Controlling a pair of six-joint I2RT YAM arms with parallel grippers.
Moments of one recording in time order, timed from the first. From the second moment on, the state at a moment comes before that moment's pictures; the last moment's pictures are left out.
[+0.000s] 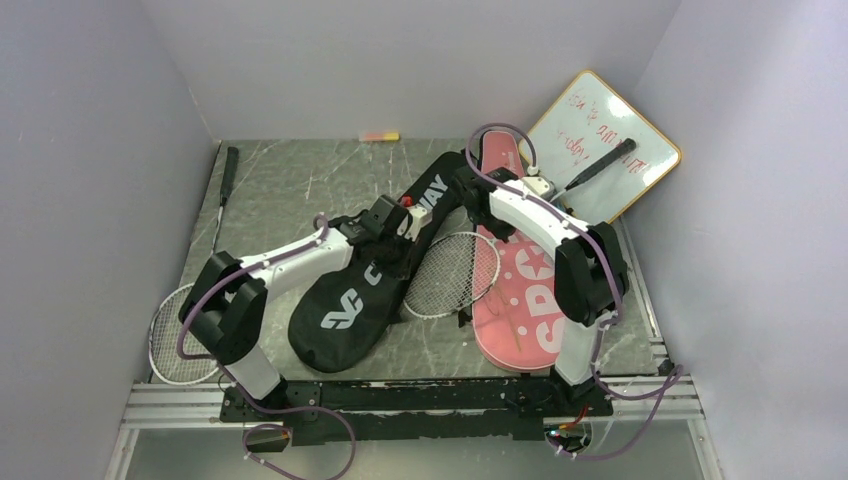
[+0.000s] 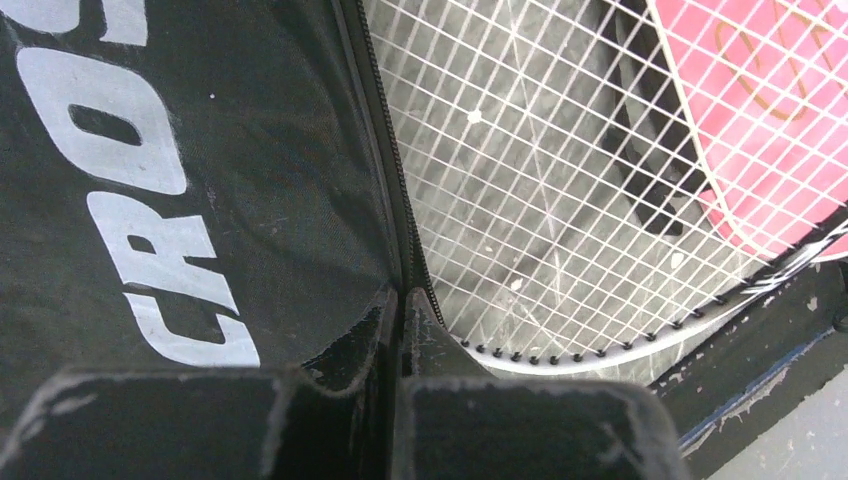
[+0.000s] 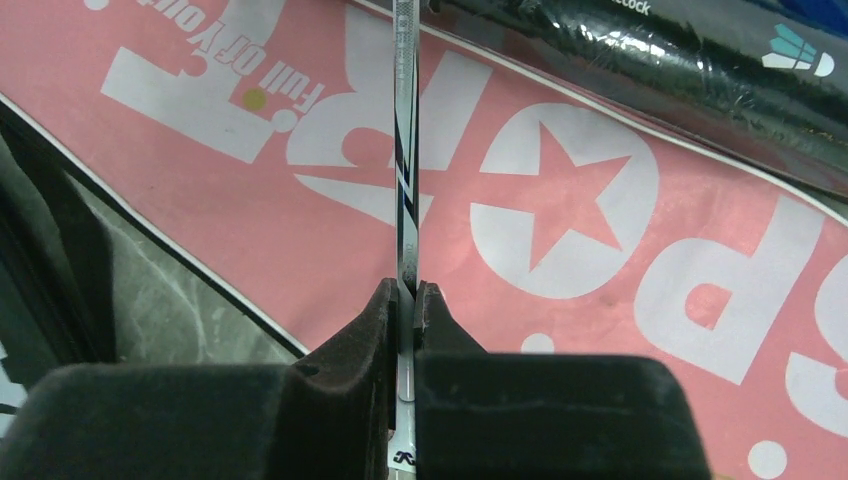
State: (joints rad) left arm -0.72 1.64 1.15 -0.47 0.17 -0.22; right arm 0.52 1.85 1.50 -1.16 0.83 1.51
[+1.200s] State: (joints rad) left arm -0.71 1.48 1.12 -0.50 0.02 -0.21; right arm 0.47 1.80 1.63 -1.36 0.82 1.64
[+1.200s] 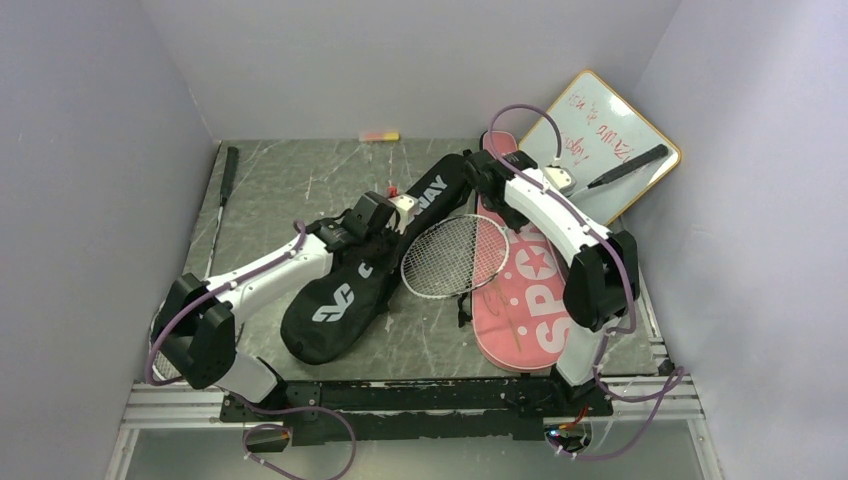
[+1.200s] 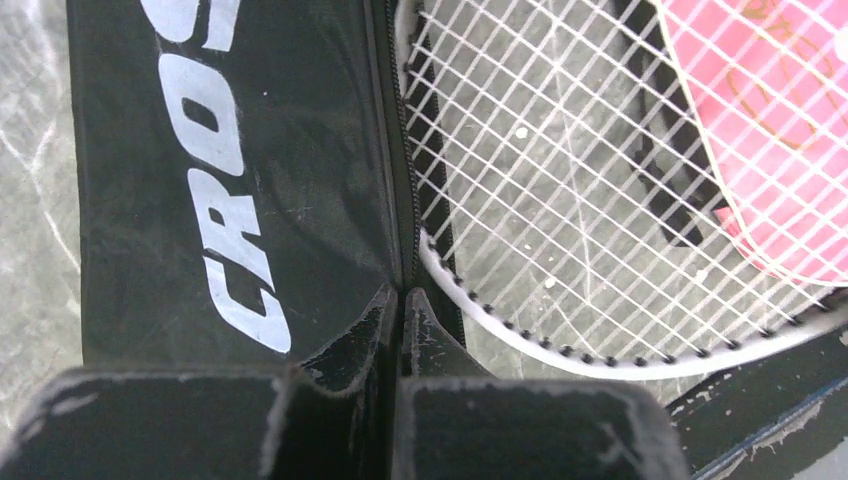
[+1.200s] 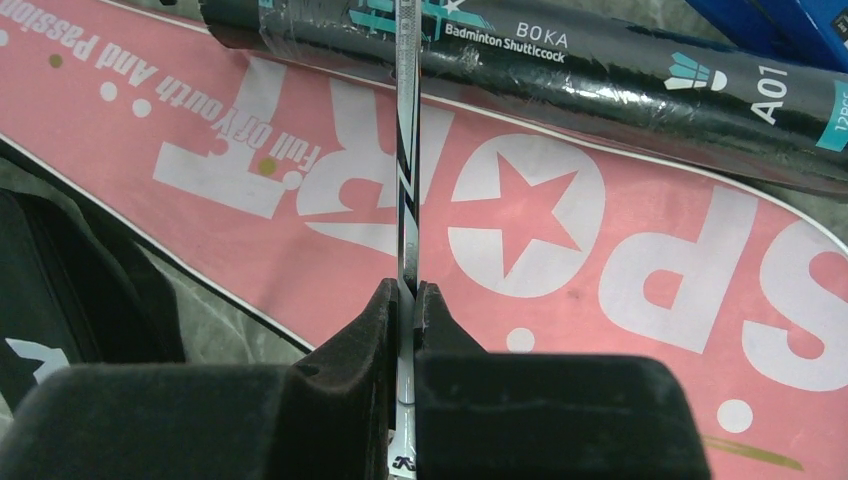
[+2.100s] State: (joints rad) left arm -0.75 1.48 1.07 -0.38 0.42 -0.15; right arm 0.67 1.90 1.59 -1.11 0.61 1.50
